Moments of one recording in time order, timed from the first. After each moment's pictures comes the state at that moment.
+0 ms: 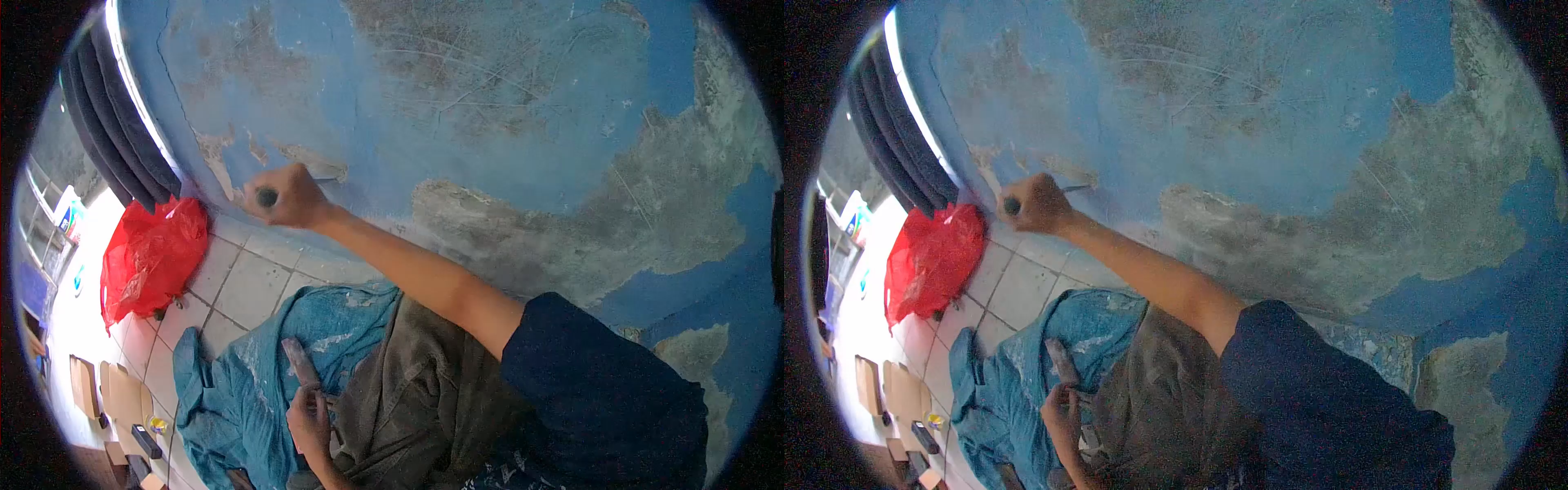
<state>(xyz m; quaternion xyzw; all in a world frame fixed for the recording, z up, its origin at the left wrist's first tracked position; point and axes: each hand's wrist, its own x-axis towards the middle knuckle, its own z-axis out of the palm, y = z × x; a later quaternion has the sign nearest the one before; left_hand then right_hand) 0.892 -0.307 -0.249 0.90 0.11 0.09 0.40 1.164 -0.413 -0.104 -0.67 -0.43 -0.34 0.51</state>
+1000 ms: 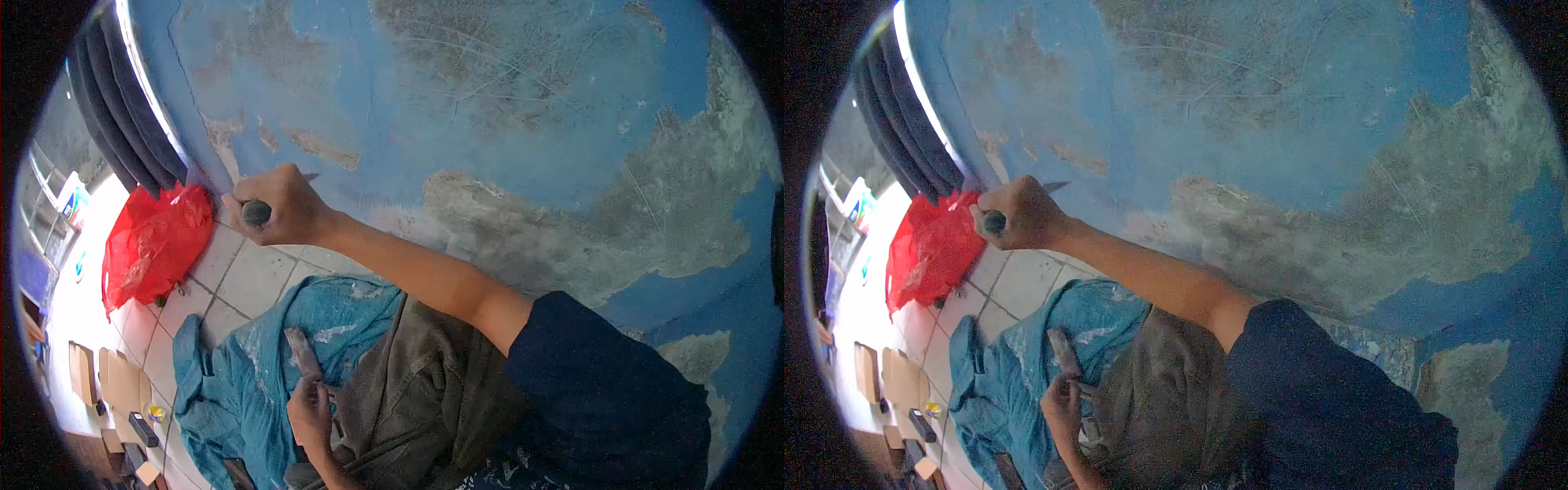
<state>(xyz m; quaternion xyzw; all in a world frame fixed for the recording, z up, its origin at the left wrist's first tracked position) 0.893 -0.303 -0.251 0.89 0.10 0.10 0.43 1.139 -0.402 -0.096 -0.64 -0.48 -0.37 0.47</state>
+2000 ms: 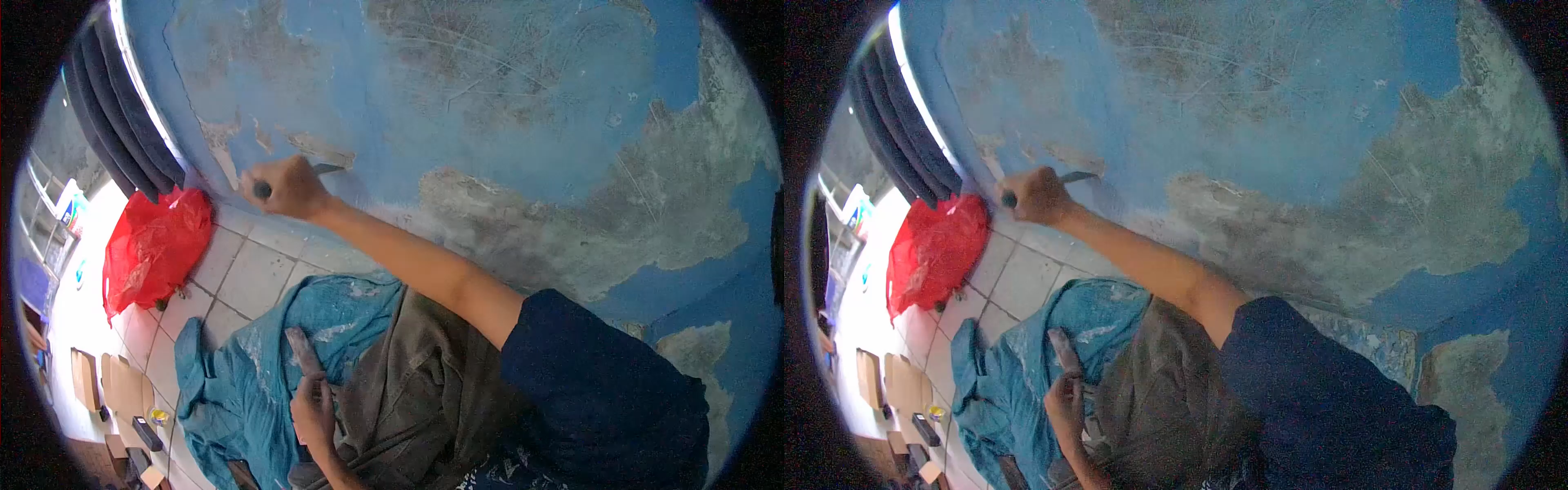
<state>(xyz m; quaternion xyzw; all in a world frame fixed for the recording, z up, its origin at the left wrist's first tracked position) 0.893 -0.310 -0.239 0.91 0.11 0.08 0.39 1.155 -0.398 -0.109 -0.63 -0.44 -0.44 0.46</state>
